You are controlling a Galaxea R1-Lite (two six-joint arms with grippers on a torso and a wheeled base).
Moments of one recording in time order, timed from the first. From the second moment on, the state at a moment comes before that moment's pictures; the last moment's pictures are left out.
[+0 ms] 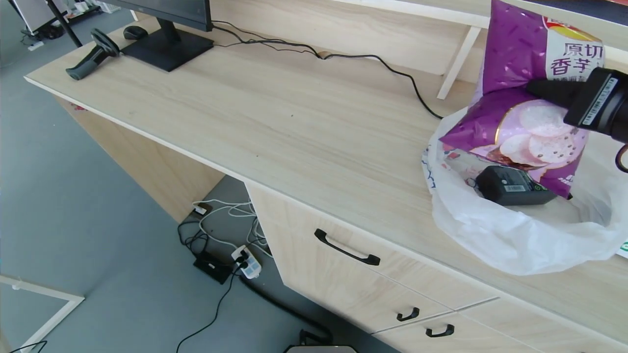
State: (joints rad) left arm 0.00 0.00 0.00 -0.02 0.00 0.07; right arm 0.35 1.28 -1.02 -0.30 -0.19 0.14
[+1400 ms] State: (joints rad) left arm 0.00 0.00 0.00 -0.02 0.00 0.09; right arm 0.23 1.21 -0.76 -0.31 -0.21 0.07
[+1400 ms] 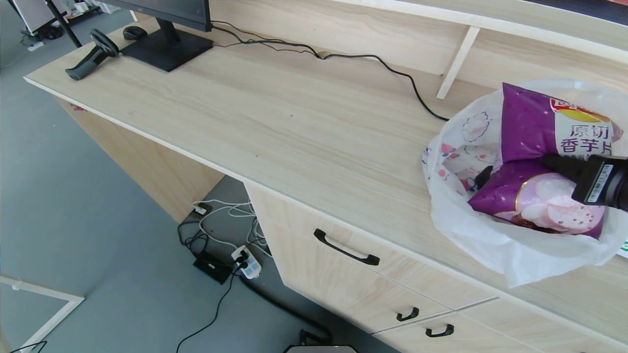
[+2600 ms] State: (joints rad) left arm 0.00 0.00 0.00 -0.02 0.00 0.09; right arm 0.23 1.18 -0.80 -0.41 -0.20 0.11
